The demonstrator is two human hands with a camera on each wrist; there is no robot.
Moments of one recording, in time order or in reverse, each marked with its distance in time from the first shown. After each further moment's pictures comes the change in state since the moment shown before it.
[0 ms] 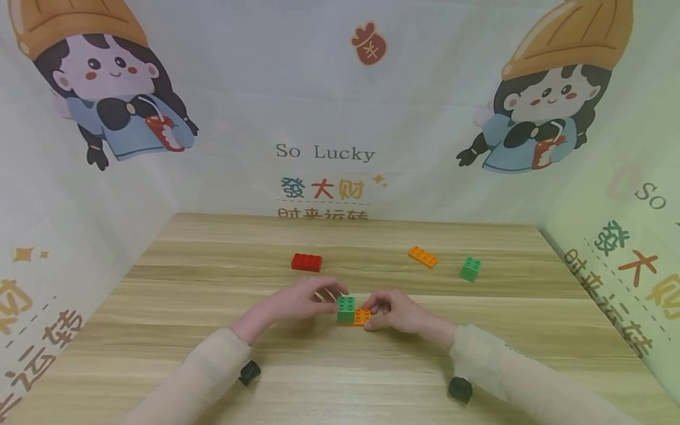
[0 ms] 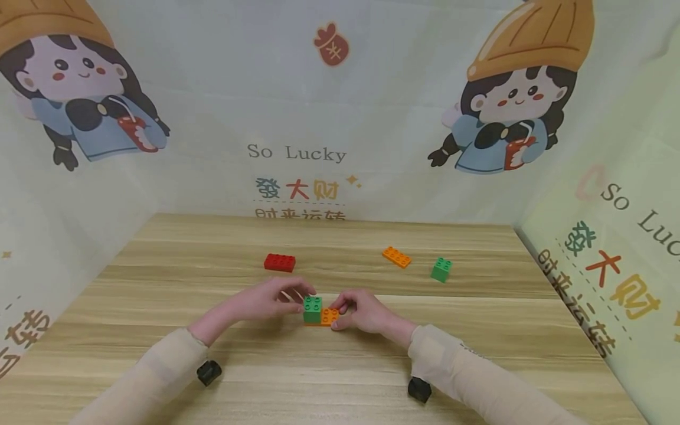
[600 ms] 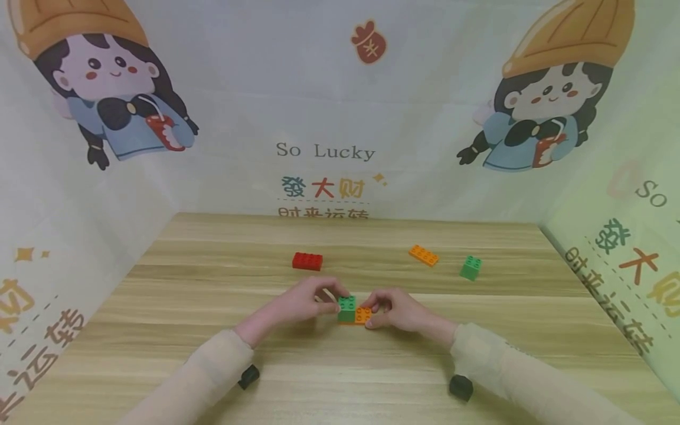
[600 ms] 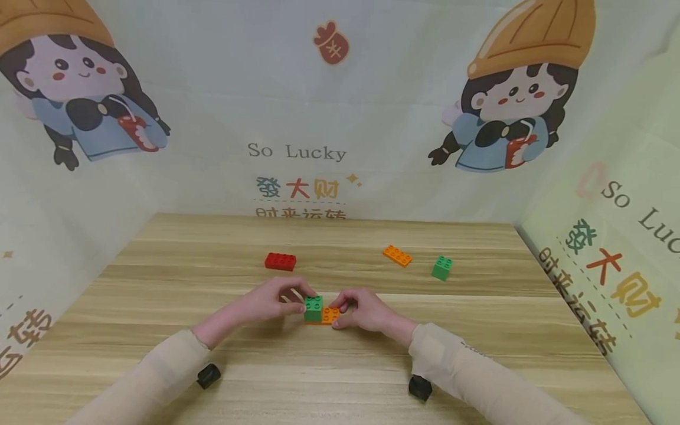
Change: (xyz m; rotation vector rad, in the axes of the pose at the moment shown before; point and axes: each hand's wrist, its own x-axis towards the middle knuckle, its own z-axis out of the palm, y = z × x) left_hand -0.001 0.001 0.009 -0.108 0.057 -0.017; right_hand 0.000 -0.002 -0.001 -0.007 0.002 -0.006
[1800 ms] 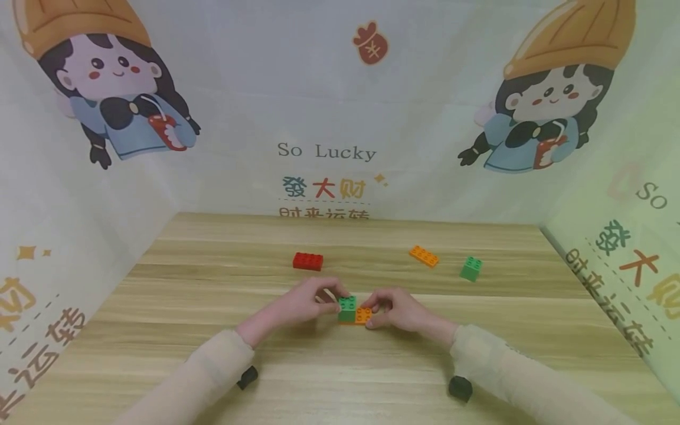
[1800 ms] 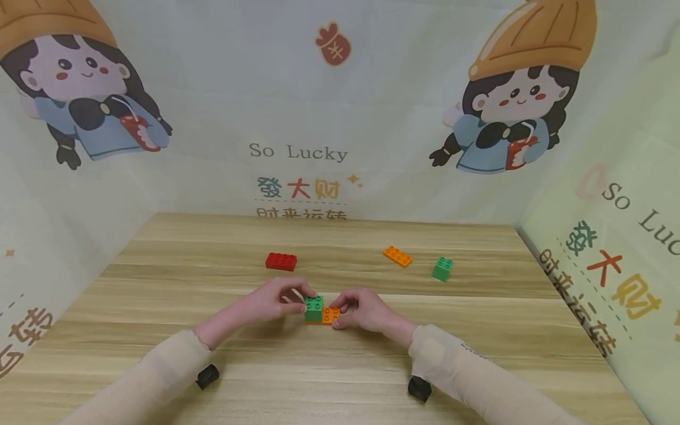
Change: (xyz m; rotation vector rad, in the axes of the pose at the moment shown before) left_hand 0.000 -0.004 0.002 0.025 0.017 0.027; right_hand -0.001 -0.002 0.000 -0.009 0.017 -0.002
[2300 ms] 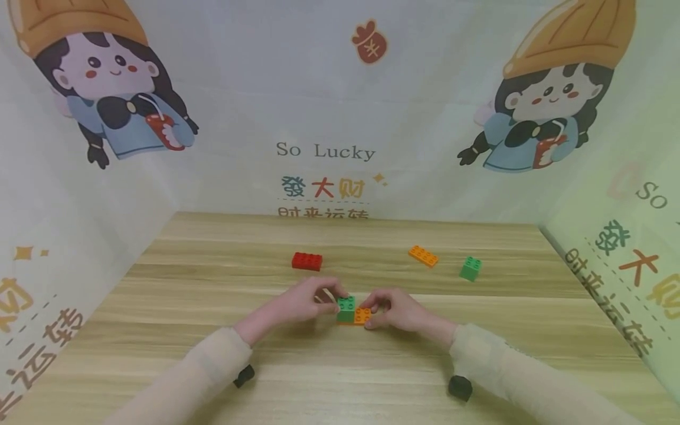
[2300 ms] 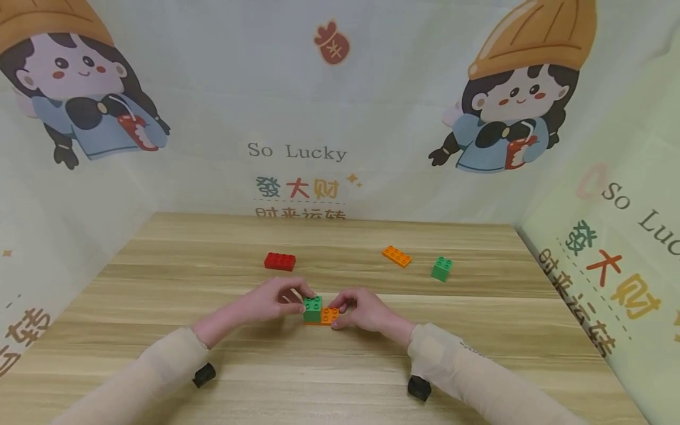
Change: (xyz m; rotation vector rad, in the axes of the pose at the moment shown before) left_hand 0.001 0.004 -0.002 -0.001 -0.017 -0.016; right_hand 0.002 0.000 0.000 -0.002 -0.002 0.016
